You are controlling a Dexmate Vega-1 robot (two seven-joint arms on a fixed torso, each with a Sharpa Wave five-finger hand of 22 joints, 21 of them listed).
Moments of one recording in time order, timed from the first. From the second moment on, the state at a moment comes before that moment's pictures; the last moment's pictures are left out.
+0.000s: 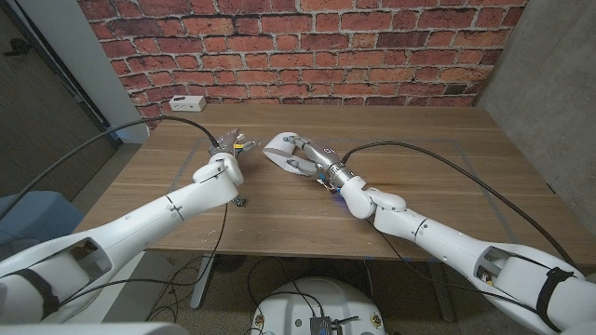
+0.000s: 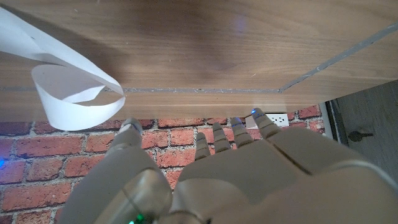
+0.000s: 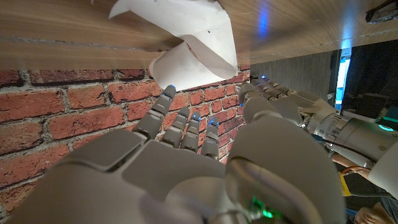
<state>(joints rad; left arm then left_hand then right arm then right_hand) 0.62 0.84 0.80 -1.89 0.18 1.02 0.37 0.29 -0.04 0.43 -0.11 0.19 -0.04 -0.12 0.18 0.18 0.01 -0.05 0.20 0.21 0.00 0.04 0.19 0.19 -0.08 0.13 0.25 0.22 -0.61 -0.43 -0.92 -1.30 -0.59 0.16 -0.42 0.71 0.12 0.41 -0.15 0.24 0.18 -0.08 0.19 0.18 0.18 -0.03 0.19 0.19 0.17 -0.04 0.20 0.19 0.35 0.03 0.20 0.18</state>
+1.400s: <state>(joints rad) 0.32 0.67 1.12 -1.64 0.33 1.07 -0.08 0.59 -0.01 0.41 -0.17 0.24 -0.17 -0.05 0.21 0.18 -0.10 -0.01 0.24 0.22 -0.04 0.04 0.21 0.18 -0.03 0.14 0.27 0.22 -0.56 -0.42 -0.91 -1.22 -0.52 0.30 -0.44 0.71 0.12 0.40 -0.14 0.22 0.18 -0.09 0.19 0.18 0.17 -0.03 0.19 0.19 0.17 -0.04 0.20 0.20 0.35 0.04 0.20 0.18</state>
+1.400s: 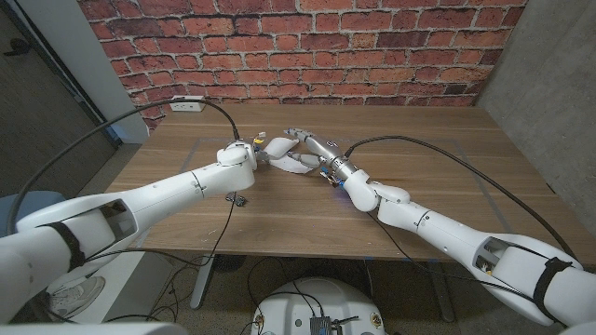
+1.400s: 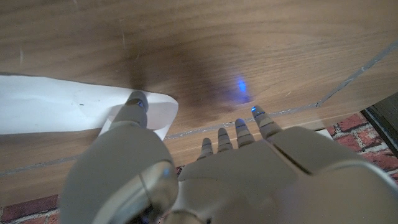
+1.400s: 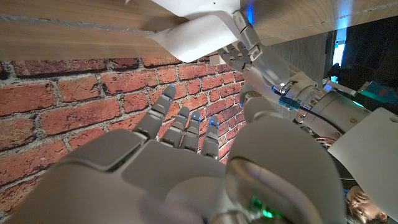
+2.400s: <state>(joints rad) 0.44 0.65 1.02 -1.64 0.35 1.03 0.11 0.50 -0.06 0.32 -0.09 0.22 -0.15 -0.07 0.21 0.18 0.02 -0.06 0.26 0.21 0.06 -0.02 0.21 0.18 0.02 0.12 0.29 0.22 -0.40 -0.28 -1.04 -1.04 -0.65 0.08 -0.44 0.66 0.12 0.29 -0.10 0.25 0.28 -0.09 0.21 0.19 0.24 -0.04 0.25 0.20 0.27 -0.04 0.29 0.24 0.37 0.01 0.22 0.18</state>
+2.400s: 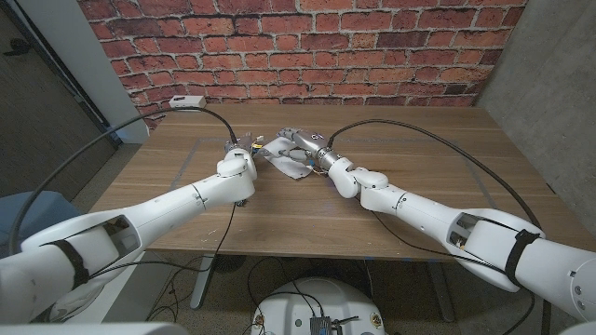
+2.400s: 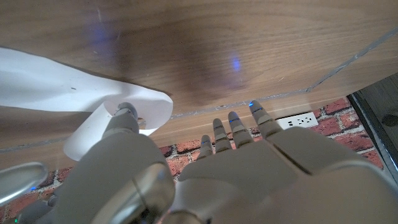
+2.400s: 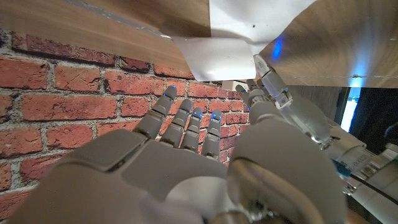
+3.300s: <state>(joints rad) 0.44 0.65 1.03 -1.65 0.37 1.06 0.11 0.52 -0.05 0.31 -0.10 0.22 -0.15 -0.07 0.21 0.18 0.02 -0.06 0.26 0.21 0.06 -0.02 0.20 0.18 0.02 0.12 0.29 0.21 -0.30 -0.21 -1.16 -0.94 -0.64 -0.14 -0.34 0.55 0.11 0.17 -0.03 0.30 0.40 -0.09 0.19 0.19 0.00 -0.02 0.18 0.20 -0.01 -0.03 0.21 0.30 0.20 -0.01 0.19 0.18</state>
